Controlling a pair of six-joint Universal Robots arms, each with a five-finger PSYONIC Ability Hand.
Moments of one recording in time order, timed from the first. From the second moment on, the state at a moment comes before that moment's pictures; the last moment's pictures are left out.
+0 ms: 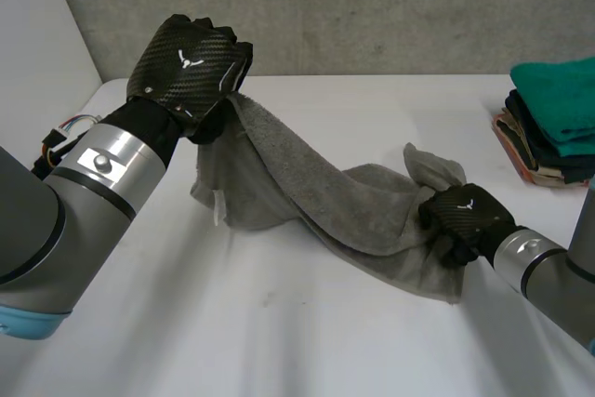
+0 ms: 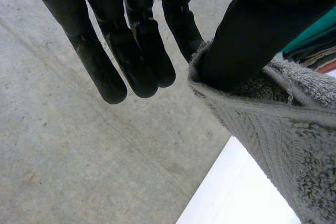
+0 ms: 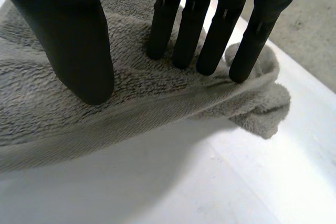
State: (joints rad) left arm 4.23 -1.66 -1.64 3.51 -1.33 3.58; right arm 1.74 -1.17 1.80 -0.17 1.19 2.59; left_hand 1.14 1.19 1.19 1.20 0.98; right_hand 0.69 0.69 0.69 0.69 0.50
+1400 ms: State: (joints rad) left arm 4.39 -1.85 -1.57 3.19 -1.36 3.71; right arm 1.71 -1.23 1.33 0.46 1.33 2.40; left_hand 1.14 1.20 1.19 1.20 0.98; right_hand 1.10 1.17 1.18 1.19 0.98
